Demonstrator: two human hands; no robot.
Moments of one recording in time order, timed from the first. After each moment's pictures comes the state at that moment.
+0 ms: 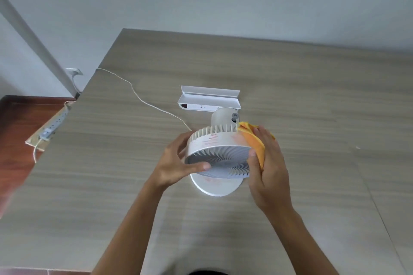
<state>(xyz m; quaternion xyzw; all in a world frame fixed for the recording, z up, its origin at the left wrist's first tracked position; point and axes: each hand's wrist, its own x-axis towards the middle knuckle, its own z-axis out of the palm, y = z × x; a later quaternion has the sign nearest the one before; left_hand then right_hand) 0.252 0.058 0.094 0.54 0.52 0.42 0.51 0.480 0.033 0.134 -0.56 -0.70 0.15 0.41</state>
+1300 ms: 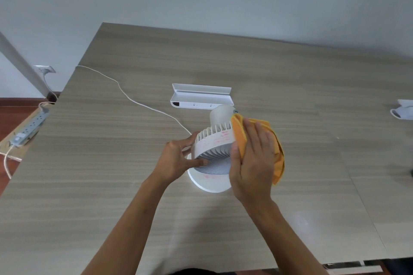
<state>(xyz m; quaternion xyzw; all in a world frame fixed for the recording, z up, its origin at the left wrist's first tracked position) 0.237 0.073 0.086 0.58 0.49 0.39 0.52 0.420 0.033 0.134 -0.60 -0.69 -0.07 0.39</state>
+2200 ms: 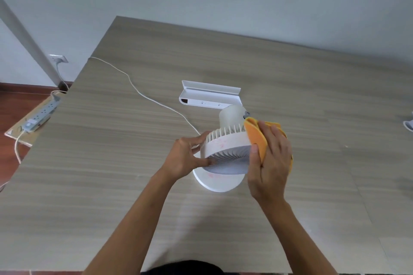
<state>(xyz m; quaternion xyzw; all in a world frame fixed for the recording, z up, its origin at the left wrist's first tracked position) 0.241 0.072 0.084 0.57 0.50 0.39 0.52 0.442 0.040 0.130 -0.60 -0.68 -0.01 0.42</state>
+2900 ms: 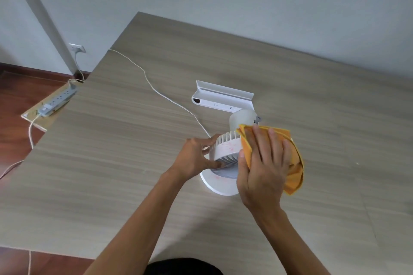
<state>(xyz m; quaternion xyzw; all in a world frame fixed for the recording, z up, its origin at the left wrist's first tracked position) 0.239 0.069 0.084 0.55 0.52 0.39 0.52 0.412 0.037 0.126 -0.58 -0.76 -0.15 0.27</state>
